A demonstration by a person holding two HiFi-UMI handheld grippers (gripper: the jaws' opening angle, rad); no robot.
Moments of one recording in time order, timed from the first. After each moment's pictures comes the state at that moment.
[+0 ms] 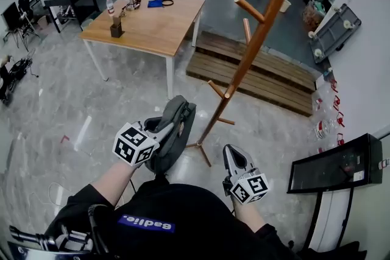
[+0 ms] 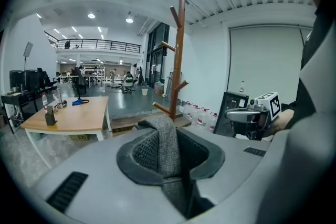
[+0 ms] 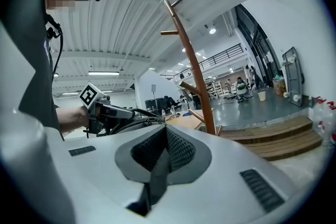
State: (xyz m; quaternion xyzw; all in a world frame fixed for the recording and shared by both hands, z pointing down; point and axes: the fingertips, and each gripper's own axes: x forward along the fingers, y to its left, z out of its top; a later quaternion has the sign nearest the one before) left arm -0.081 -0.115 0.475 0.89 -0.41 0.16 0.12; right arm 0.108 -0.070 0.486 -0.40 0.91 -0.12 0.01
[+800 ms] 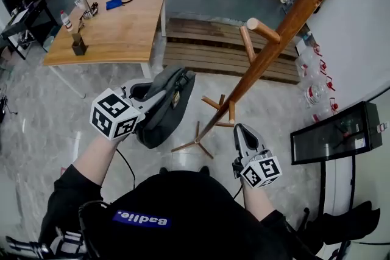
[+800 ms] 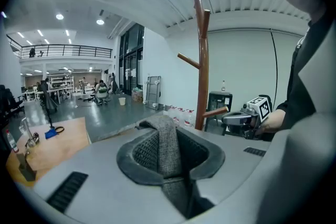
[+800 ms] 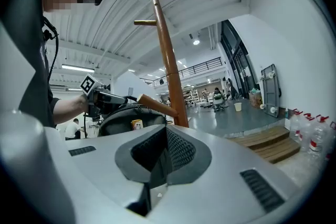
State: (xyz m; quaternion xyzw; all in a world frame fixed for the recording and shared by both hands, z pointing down) left arm -0.107 -0.309 0.394 0.95 -0.27 0.17 0.05; right arm 0.105 -0.209 0.454 -0.52 0.85 -0.09 0.01
